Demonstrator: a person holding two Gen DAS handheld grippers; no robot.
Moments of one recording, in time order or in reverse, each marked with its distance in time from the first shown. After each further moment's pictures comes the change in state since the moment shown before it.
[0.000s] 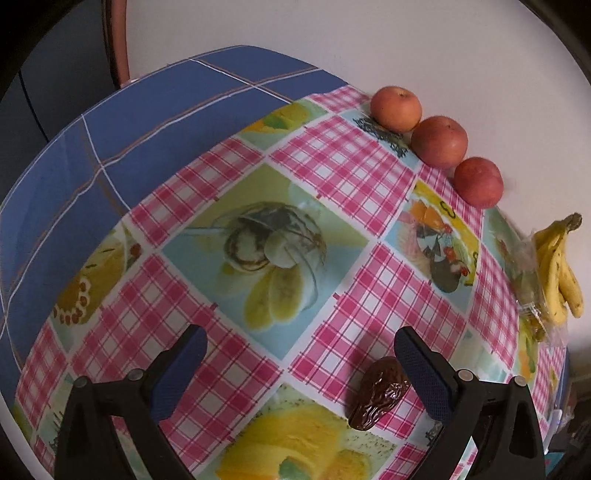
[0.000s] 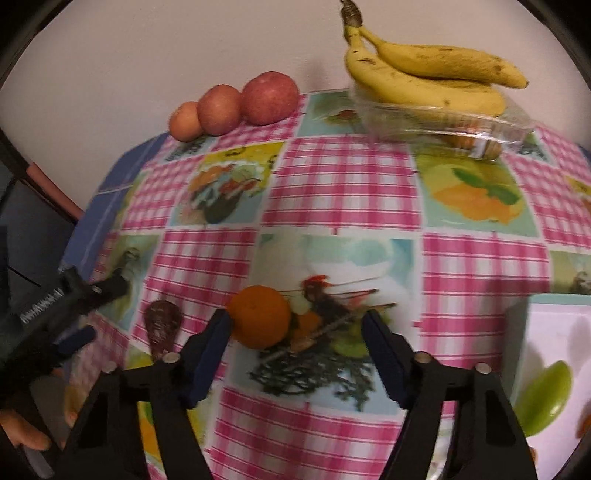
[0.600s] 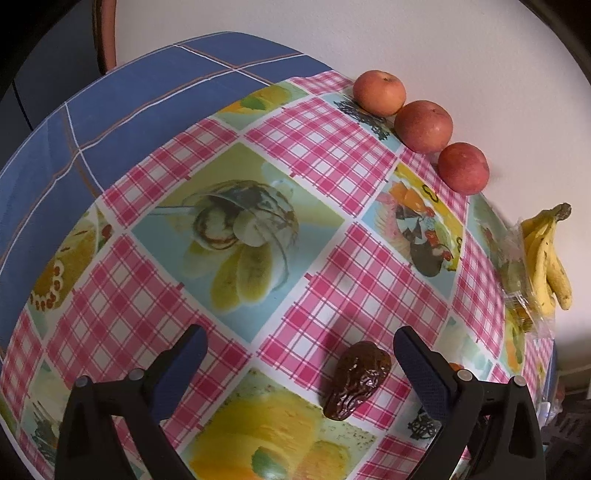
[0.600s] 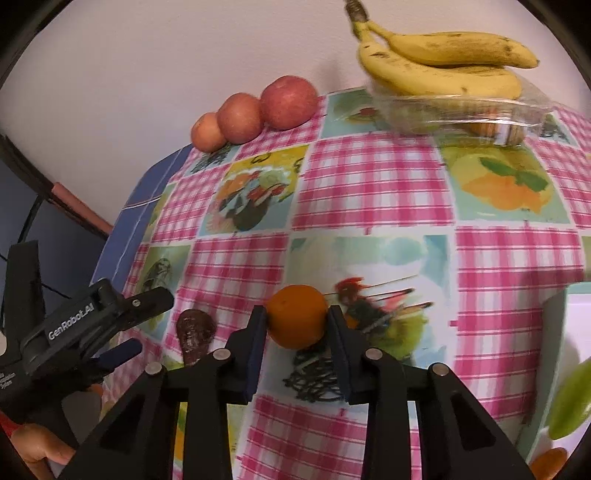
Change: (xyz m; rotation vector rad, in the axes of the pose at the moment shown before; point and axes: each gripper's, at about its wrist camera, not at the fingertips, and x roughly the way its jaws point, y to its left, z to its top) left arm 0.004 -0.012 -0.005 -0.003 0.046 -0.069; right arm 0.000 -0.004 -0.003 0.052 -0.026 0.117
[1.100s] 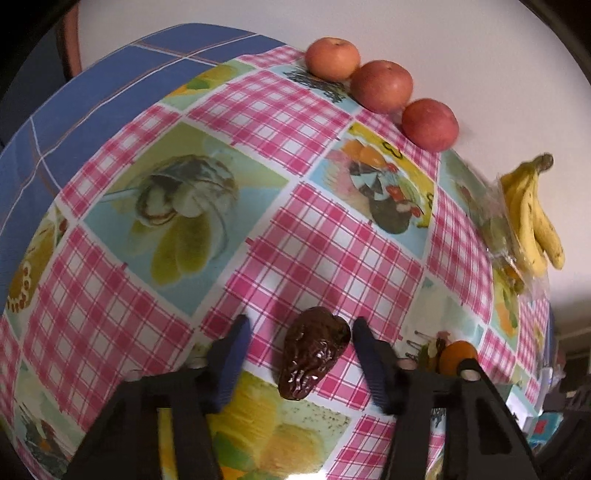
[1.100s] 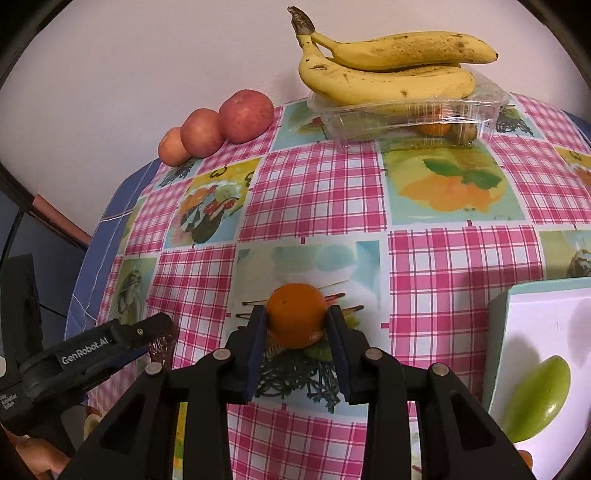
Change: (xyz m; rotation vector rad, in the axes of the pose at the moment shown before) left arm 0.012 -0.029 -0.014 0.106 0.071 -0.048; right arm -0.016 -0.028 0.003 0.039 -0.007 -0.071
